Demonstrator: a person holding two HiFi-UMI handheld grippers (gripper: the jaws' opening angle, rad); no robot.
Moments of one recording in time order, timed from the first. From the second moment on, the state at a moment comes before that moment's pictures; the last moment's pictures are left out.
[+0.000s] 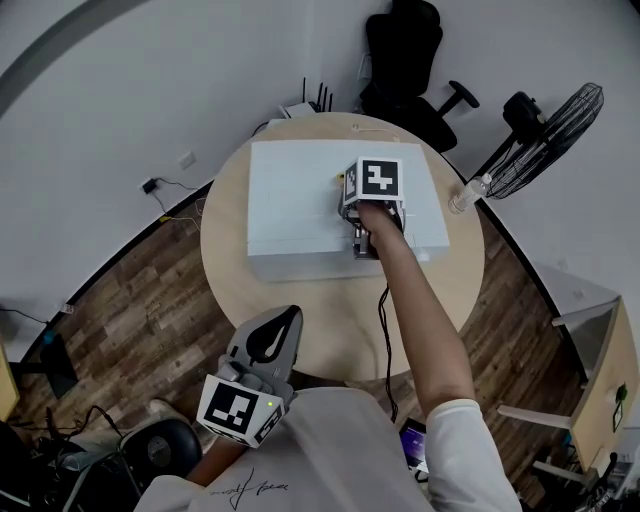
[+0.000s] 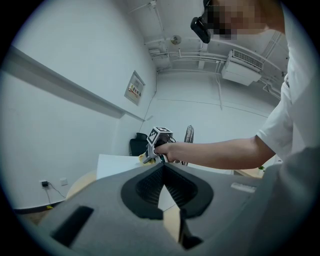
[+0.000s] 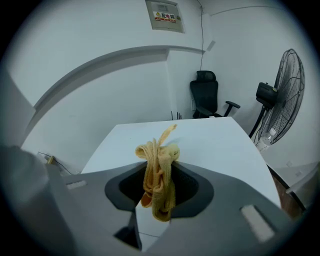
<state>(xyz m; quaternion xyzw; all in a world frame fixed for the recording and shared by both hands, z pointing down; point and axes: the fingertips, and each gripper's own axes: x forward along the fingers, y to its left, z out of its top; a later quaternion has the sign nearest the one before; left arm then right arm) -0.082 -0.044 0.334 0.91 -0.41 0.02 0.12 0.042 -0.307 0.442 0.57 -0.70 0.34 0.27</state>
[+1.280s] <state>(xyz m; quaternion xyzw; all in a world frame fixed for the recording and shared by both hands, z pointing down) -0.176 -0.031 0.335 0.88 -0.46 0.02 0.12 -0.139 -0.308 0.437 0.48 -0.77 0.32 0.28</state>
